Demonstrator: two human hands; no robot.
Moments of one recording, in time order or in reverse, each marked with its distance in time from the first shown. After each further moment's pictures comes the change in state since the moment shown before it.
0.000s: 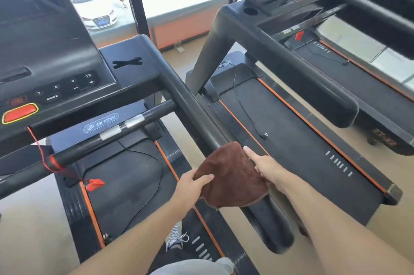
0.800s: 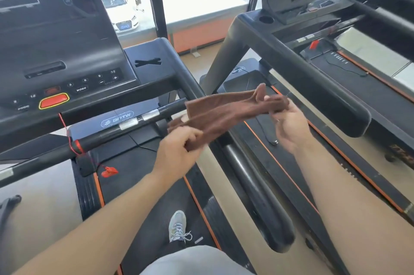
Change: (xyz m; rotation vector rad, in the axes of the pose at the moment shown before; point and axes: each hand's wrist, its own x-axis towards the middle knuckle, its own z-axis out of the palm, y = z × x) left_hand -0.024 0.075 -0.043 0.673 0.374 0.938; right_hand -0.024 -0.088 -0.046 0.811 0.049 -0.660
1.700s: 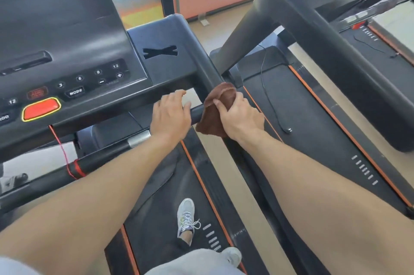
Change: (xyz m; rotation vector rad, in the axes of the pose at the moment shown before) left_hand 0.138 -0.137 -0.006 0.506 -0.071 -0.342; right_hand 0.095 0.089 0.183 -1.483 -0.042 0.006
